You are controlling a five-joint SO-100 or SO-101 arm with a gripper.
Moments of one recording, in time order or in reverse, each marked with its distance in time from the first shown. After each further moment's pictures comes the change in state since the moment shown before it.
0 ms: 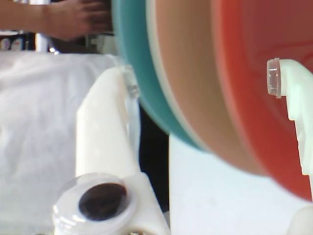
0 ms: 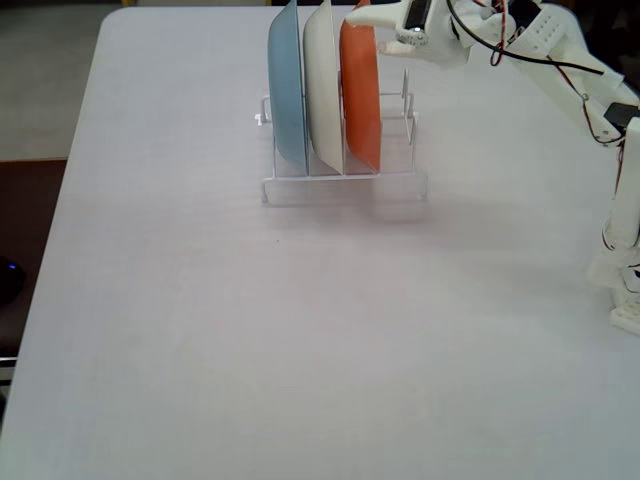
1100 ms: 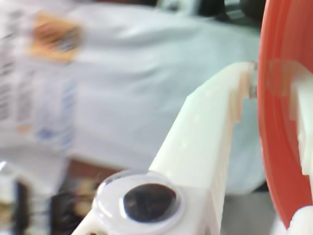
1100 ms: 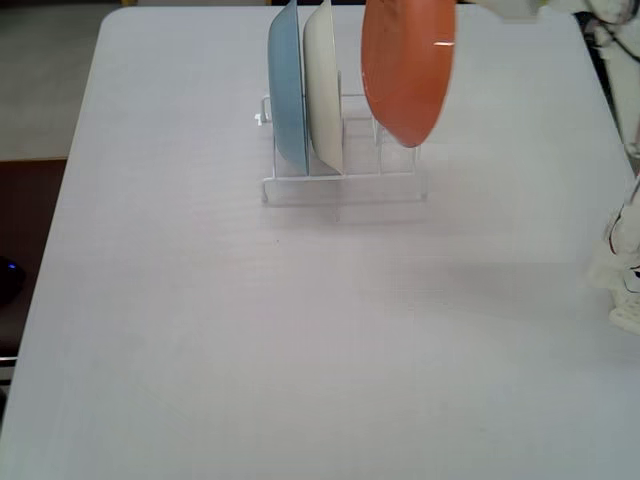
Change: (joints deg) arm -9.1 21.2 -16.8 10.4 3.2
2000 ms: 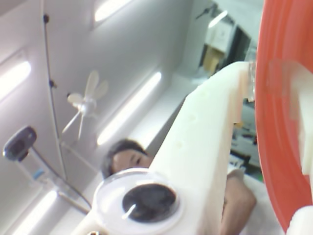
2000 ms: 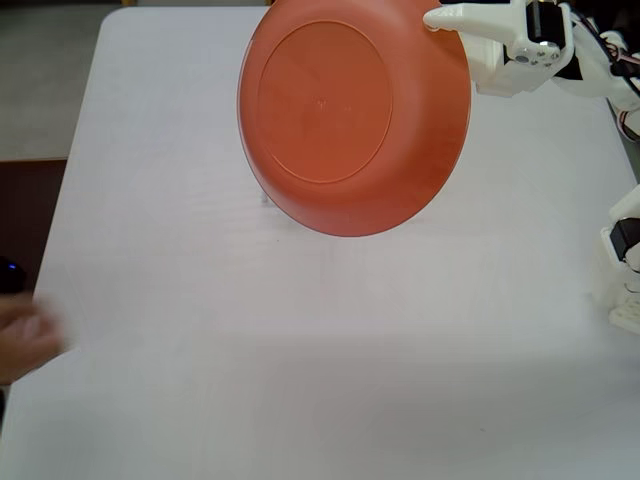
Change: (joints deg) arm -30.1 16.9 42.2 -53.7 6.2
